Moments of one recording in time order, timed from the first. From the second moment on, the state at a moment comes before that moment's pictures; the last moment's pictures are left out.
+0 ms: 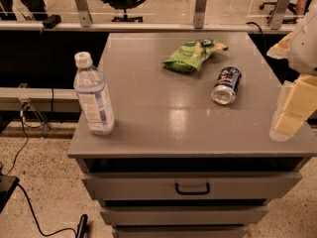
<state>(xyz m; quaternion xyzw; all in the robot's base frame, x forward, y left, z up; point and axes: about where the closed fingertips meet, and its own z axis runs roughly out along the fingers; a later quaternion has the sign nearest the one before) 0.438 -0.217 0.976 -0.60 0.78 -0.03 0.16</state>
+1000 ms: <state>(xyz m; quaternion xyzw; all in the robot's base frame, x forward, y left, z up) 0.513 -0.222 0.981 -0.54 0.82 -0.02 0.18</state>
